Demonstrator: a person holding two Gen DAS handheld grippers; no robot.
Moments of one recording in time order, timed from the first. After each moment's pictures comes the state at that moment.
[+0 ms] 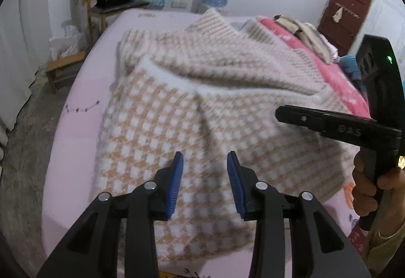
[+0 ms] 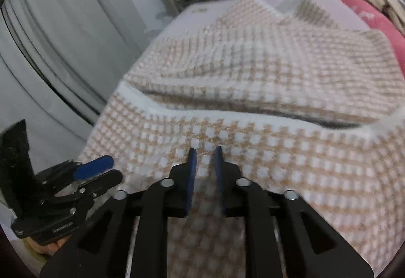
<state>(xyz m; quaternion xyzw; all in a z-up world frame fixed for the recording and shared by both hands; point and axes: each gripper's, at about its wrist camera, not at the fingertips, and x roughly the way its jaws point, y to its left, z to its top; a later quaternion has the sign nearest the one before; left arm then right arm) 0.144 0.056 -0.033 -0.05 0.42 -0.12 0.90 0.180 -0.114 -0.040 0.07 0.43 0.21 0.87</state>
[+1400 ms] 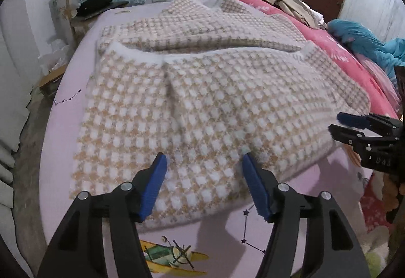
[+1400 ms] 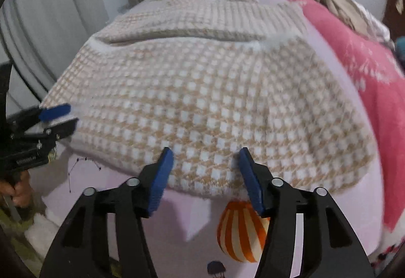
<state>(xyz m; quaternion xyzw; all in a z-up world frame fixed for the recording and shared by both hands) 0.117 0.028 -0.054 0.03 0.44 -0.14 0.89 0.088 -0.168 -0.070 0.02 0.45 0.08 0.89</state>
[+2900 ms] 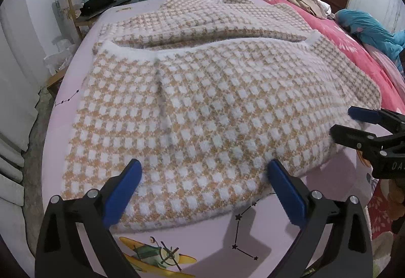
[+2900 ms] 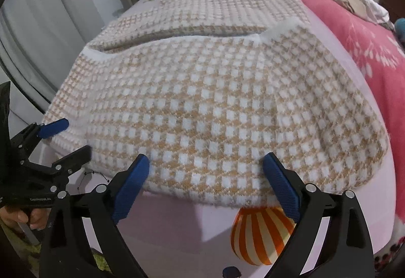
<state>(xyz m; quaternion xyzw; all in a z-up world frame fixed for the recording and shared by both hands) 0.123 0.007 -0.060 0.05 0.46 -0.12 0.88 0.099 -0.166 -0.077 0.05 0.47 0.08 0.88</state>
